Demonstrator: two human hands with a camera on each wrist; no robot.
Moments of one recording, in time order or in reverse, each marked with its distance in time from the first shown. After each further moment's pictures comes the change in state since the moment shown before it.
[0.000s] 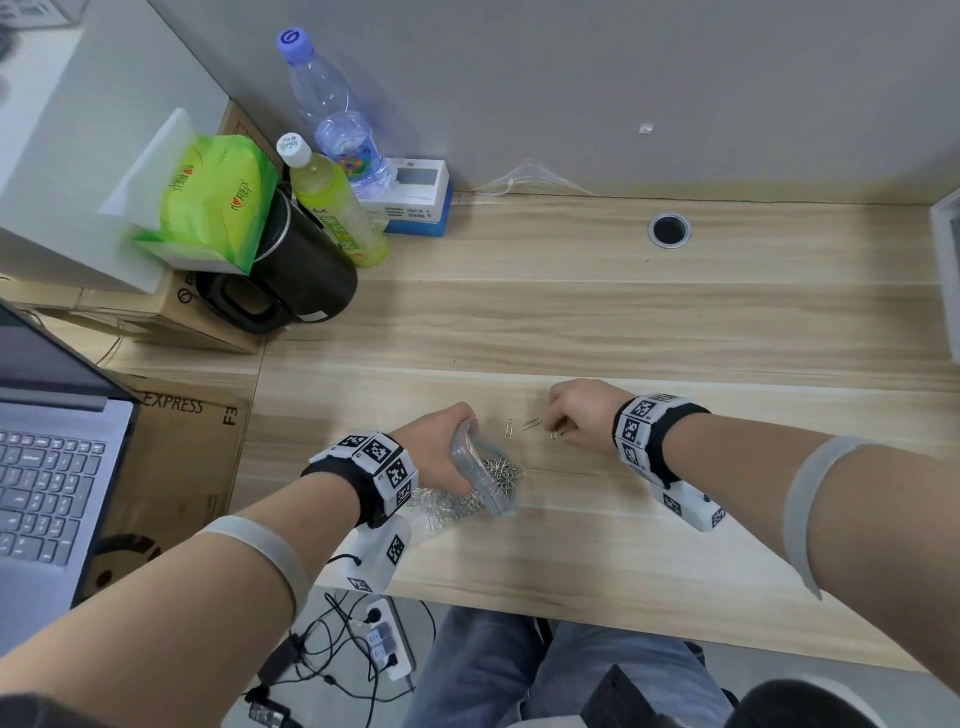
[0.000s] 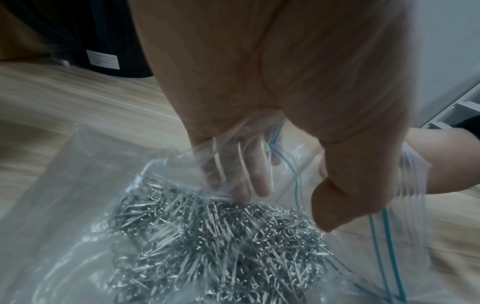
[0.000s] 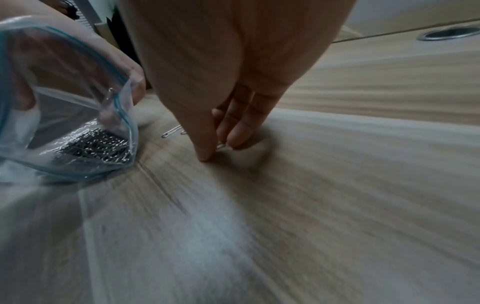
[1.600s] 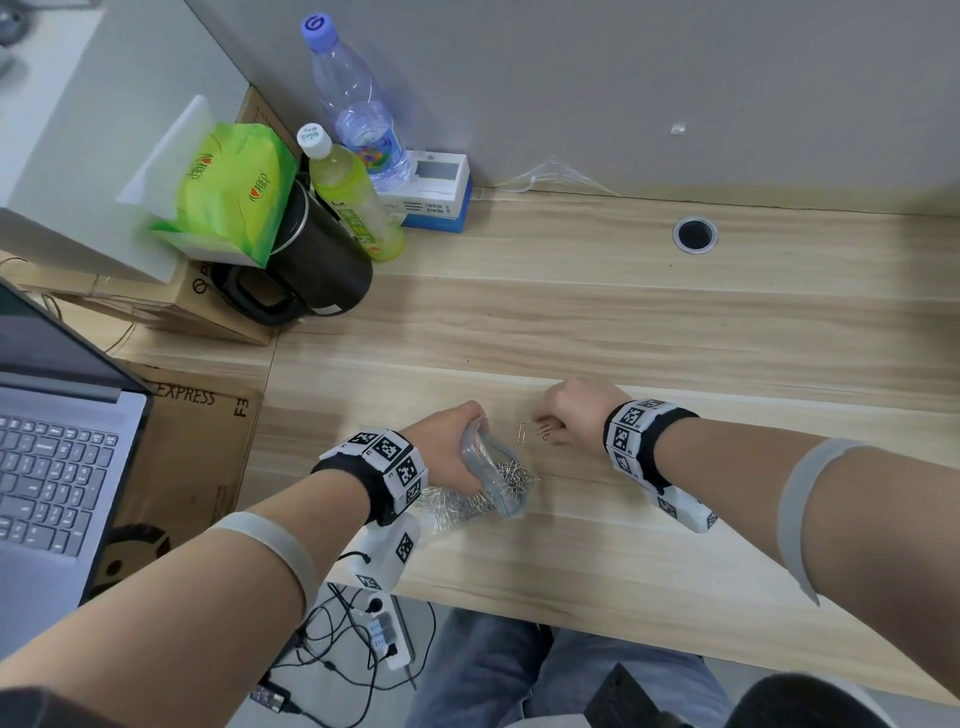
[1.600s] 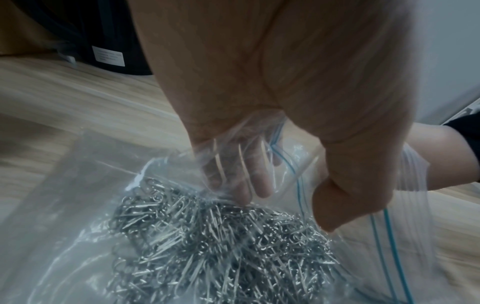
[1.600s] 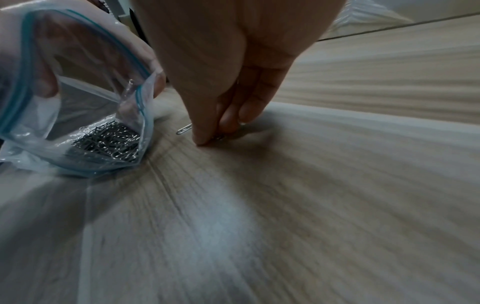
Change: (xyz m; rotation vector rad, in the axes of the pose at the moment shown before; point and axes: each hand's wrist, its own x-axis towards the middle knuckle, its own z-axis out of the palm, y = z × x) left_hand 0.005 -0.005 -0.003 -0.033 -0.009 -0.009; right_hand 0.027 -0.016 -0.004 -0.201 -0.045 -0.014
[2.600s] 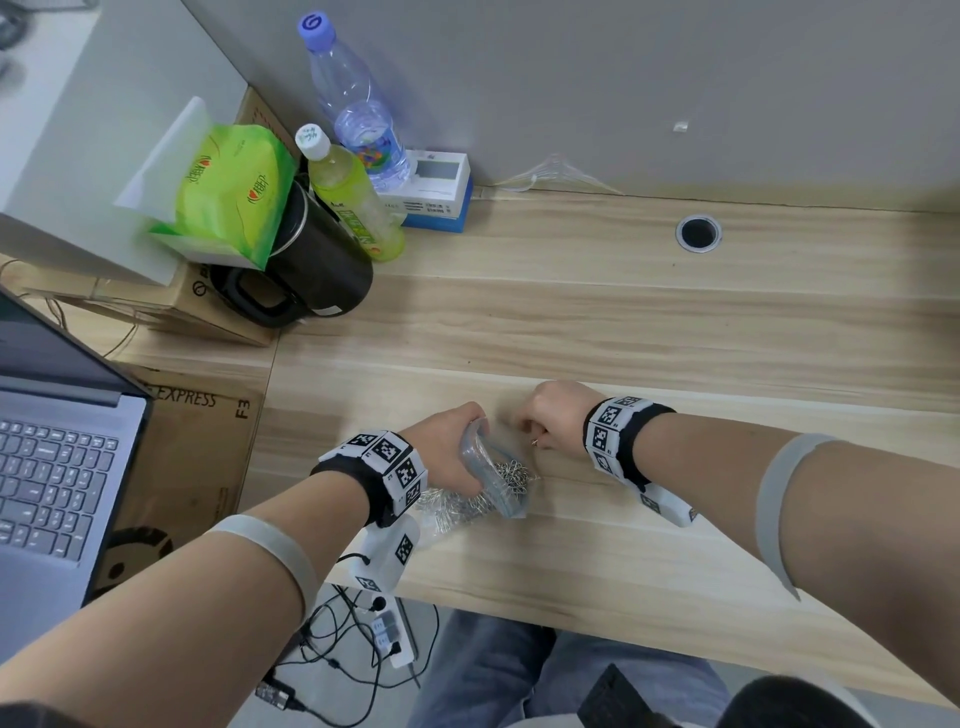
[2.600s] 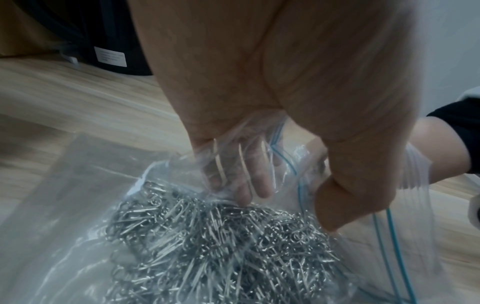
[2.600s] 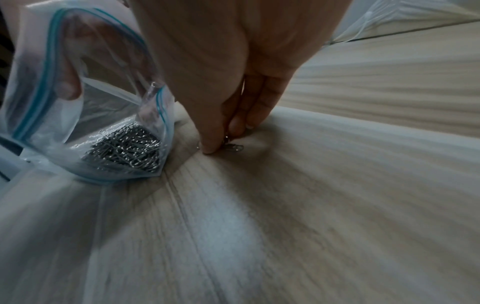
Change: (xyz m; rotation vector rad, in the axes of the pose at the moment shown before) left_hand 0.003 -0.005 0.000 -0.029 0.006 -0.002; right_hand 0.016 -0.018 -0.001 0.037 -0.009 -0.081
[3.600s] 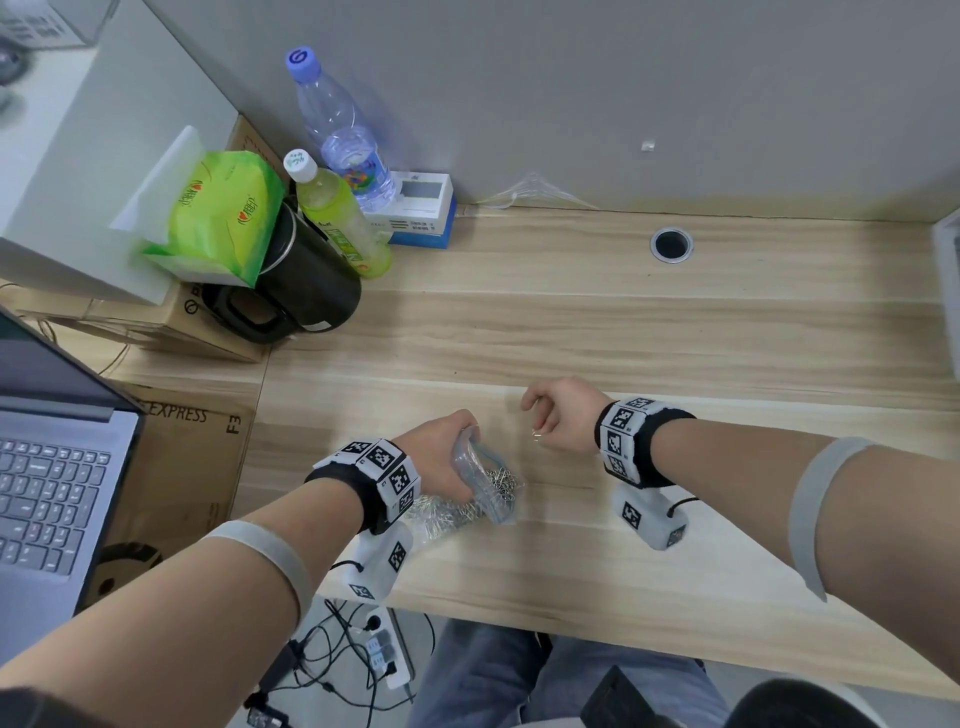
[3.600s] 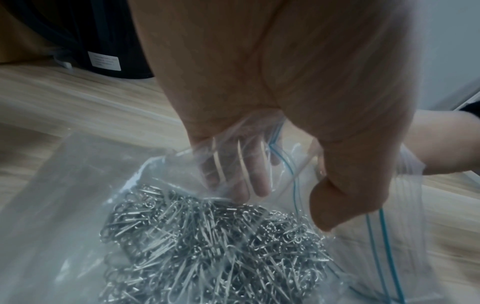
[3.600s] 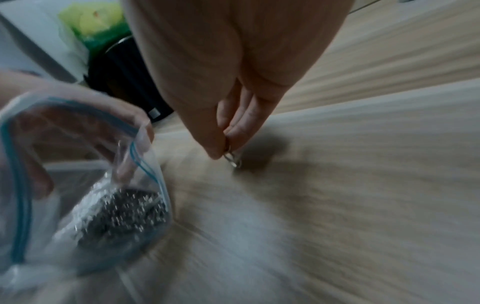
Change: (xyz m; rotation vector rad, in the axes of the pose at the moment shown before) left_hand -0.004 0.015 -0.002 0.055 -0.006 -0.010; right_hand -0.032 0.014 -0.001 0.641 0.210 0.227
